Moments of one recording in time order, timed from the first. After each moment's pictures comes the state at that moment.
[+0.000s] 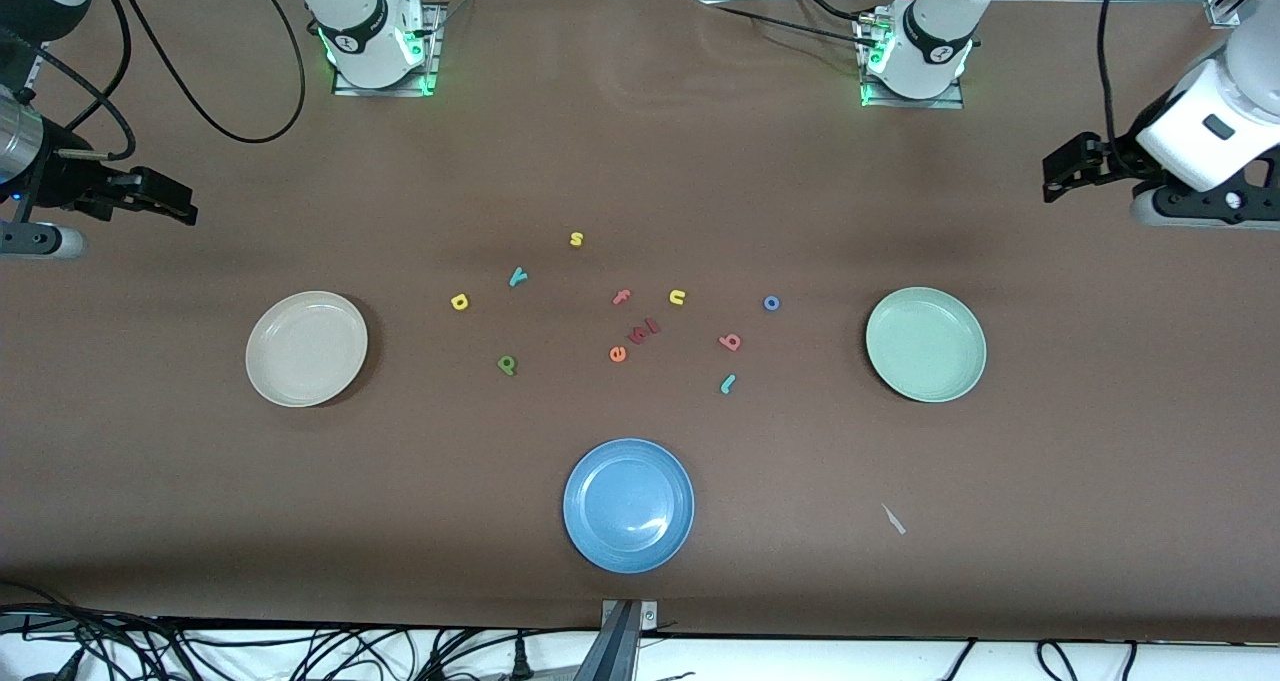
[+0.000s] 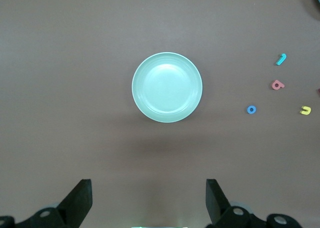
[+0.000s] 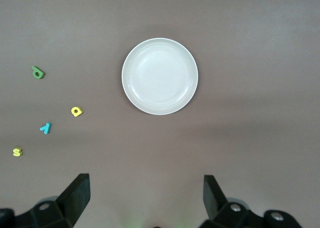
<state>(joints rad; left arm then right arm) -0.03 0.00 -0.08 -1.61 0.02 1.50 -0.09 0.03 0.06 -0.04 -1.61 -0.02 1.56 0.03</state>
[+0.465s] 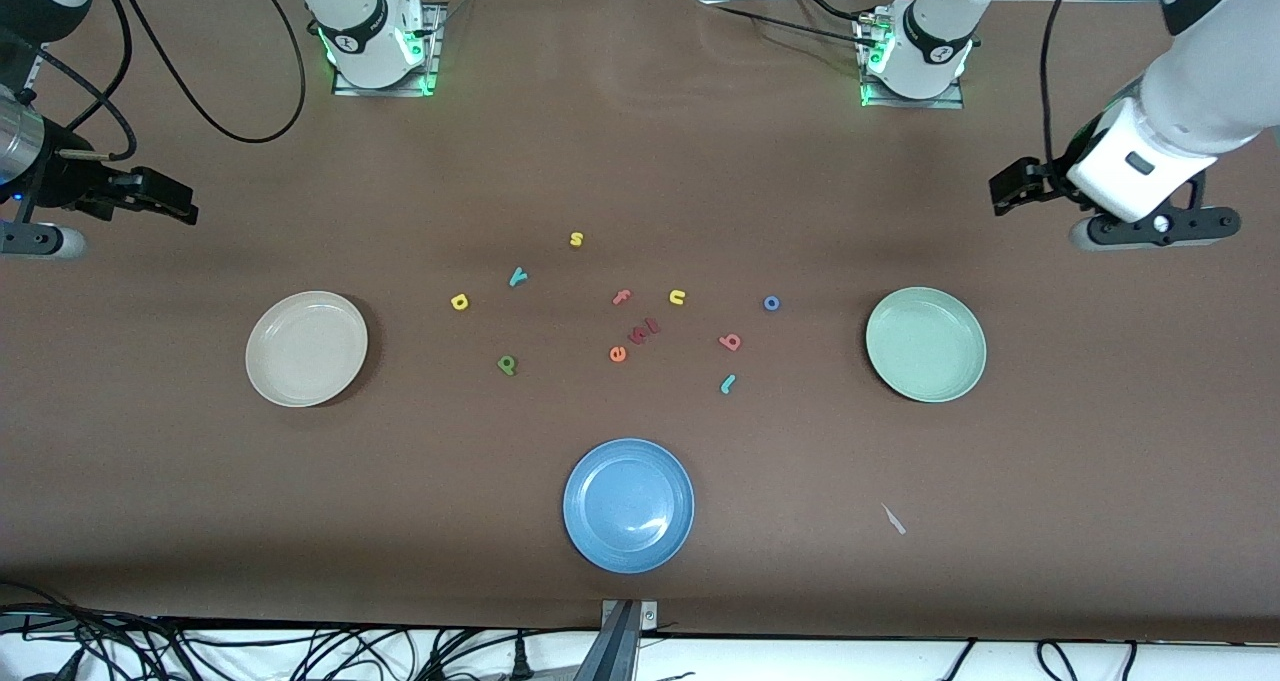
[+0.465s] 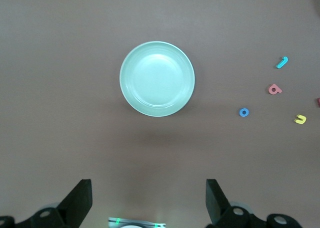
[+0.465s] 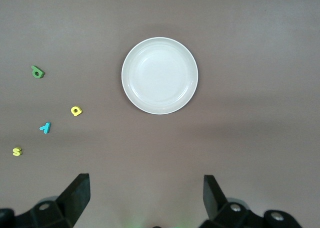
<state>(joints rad) -0.03 0.05 -0.15 -1.62 0.01 1.50 -0.28 0.03 0.06 -0.04 -1.61 -0.02 1.56 0.03</state>
